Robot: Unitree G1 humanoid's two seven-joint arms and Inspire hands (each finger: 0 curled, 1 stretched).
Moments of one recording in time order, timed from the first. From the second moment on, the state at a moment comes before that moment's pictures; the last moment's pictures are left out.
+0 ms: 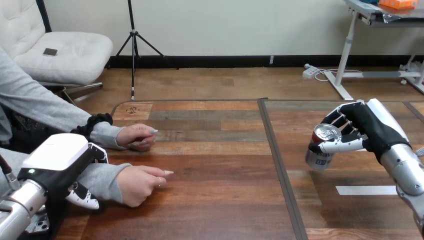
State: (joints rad) left arm -0.23 0.81 -0.22 0.63 0.69 -0.51 0.07; right arm -0.67 -0.54 0.10 1.25 -0.31 -0.51 0.00
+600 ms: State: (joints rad) left arm -0.23 0.81 -0.21 0.64 0.59 -0.52 0.04; right arm -0.67 -0.54 0.10 1.25 -0.31 -0.51 0.00
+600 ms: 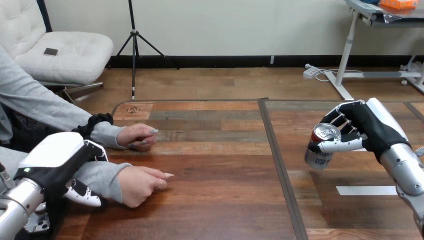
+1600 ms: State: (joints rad) left arm -0.21 0.81 -0.12 0.60 0.42 -0.63 -0.02; right arm -0.67 -0.54 0.10 1.25 -0.31 -0.51 0.00
